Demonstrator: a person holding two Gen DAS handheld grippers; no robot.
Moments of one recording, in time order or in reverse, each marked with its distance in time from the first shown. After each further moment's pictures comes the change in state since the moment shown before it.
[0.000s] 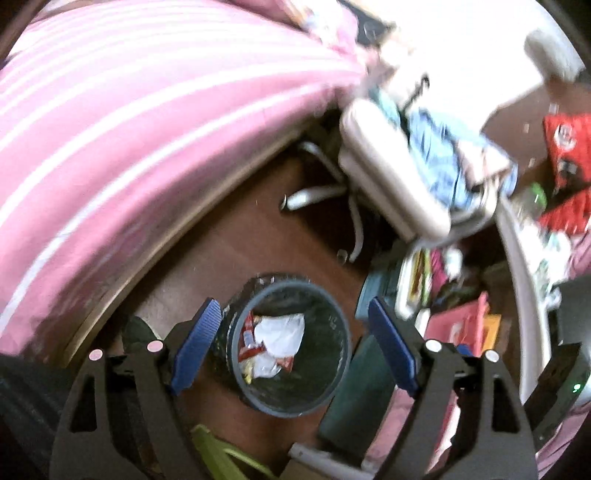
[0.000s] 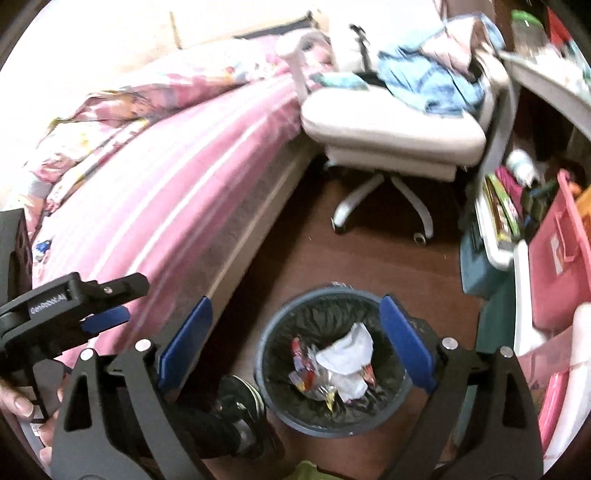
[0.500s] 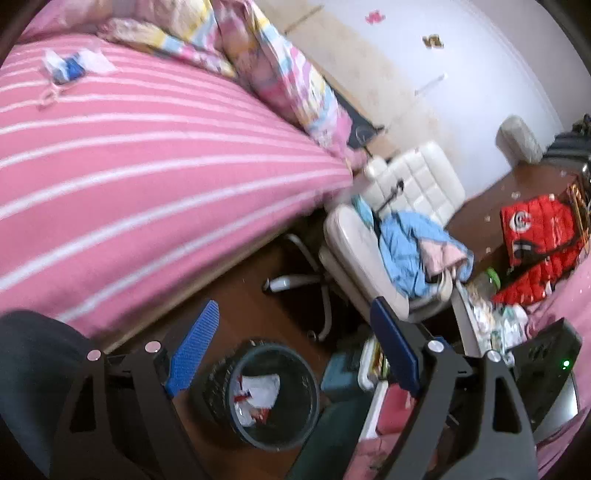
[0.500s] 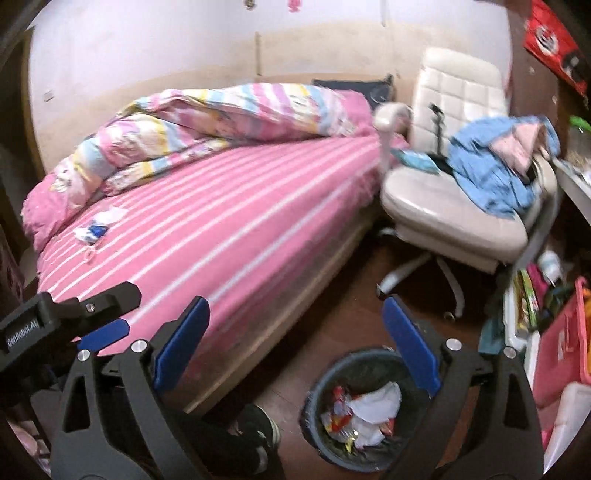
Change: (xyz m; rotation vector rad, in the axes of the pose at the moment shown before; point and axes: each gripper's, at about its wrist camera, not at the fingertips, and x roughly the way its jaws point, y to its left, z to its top) left arm -0.124 0.046 -0.019 -0.106 -0.347 -0.114; right arm -0.056 0.114 0.020 -0.241 -0.183 0.126
